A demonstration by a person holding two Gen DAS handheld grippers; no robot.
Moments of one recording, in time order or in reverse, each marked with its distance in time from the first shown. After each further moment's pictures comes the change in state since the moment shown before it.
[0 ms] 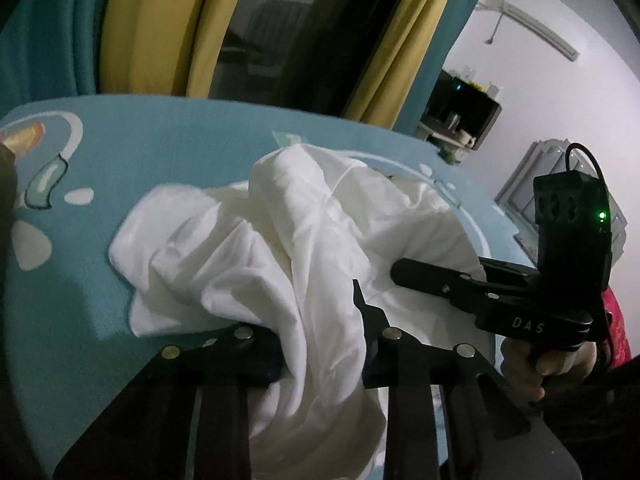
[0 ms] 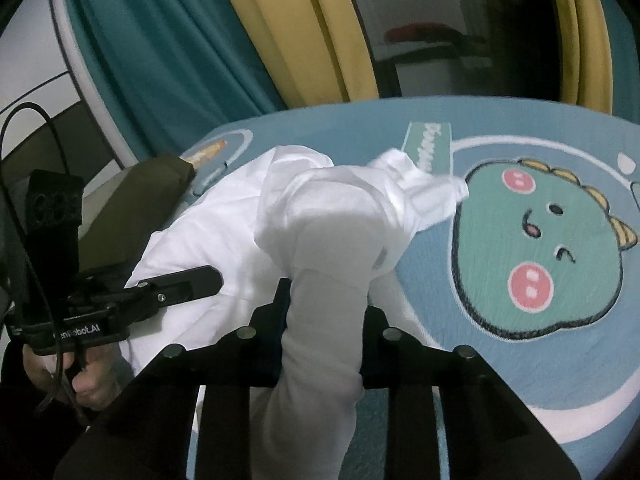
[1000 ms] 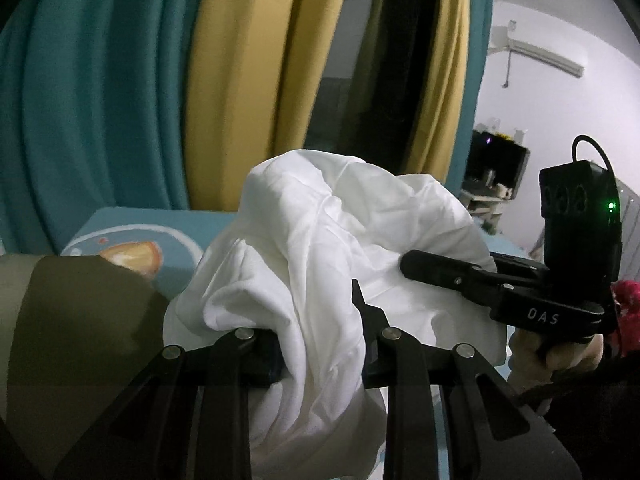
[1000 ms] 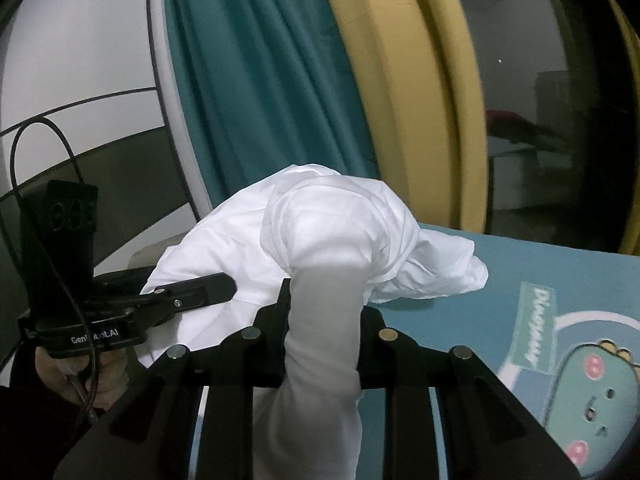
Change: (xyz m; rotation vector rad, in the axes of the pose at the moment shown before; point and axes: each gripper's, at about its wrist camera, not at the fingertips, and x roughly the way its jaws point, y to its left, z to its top) left arm -0.126 0.065 0.056 0.085 -0.246 0.207; right arm 0.026 0.118 0.093 -0.203 -0.211 0.190
